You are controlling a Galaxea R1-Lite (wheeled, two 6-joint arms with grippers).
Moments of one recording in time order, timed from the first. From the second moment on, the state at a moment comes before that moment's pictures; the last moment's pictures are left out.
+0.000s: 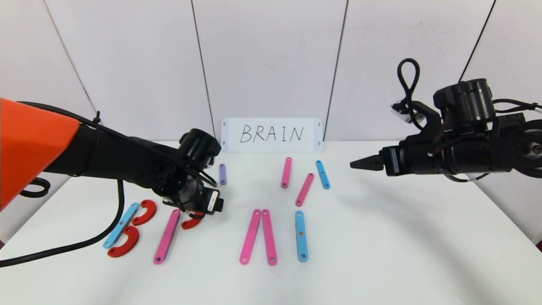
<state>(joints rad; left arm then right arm) -0.43 1.99 -1.27 0.29 0.24 -0.18 0.23 1.75 -1.14 0.04 0.28 0.05</state>
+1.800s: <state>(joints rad) -0.38 2.35 -1.79 0.29 0.31 -0.37 0.23 1.75 -1.14 0.04 0.28 0.05</state>
